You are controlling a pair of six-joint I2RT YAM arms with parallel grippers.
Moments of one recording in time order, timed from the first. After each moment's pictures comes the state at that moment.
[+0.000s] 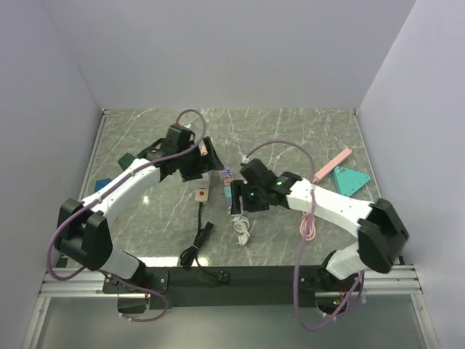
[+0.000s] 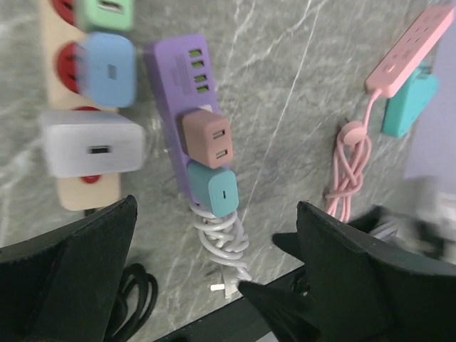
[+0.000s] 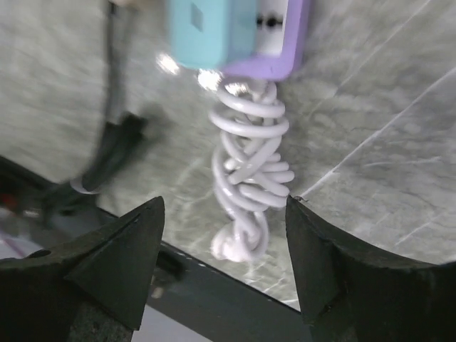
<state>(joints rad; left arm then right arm) -0.45 1.45 1.16 -0.49 0.22 -0.76 0.84 1.49 1.03 -0.58 -0.04 0.63</state>
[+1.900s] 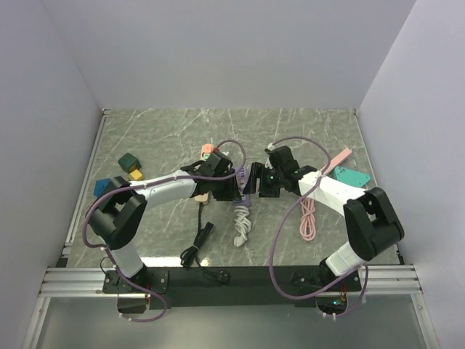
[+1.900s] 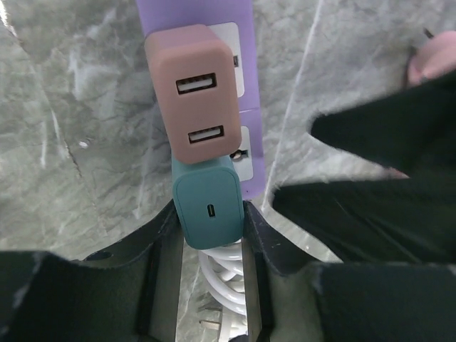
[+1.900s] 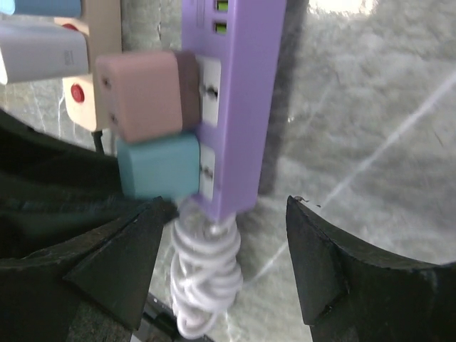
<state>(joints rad) -0.75 1.72 1.09 -0.27 0.14 -0.77 0.48 1.53 0.89 -0.27 -0.29 0.60</state>
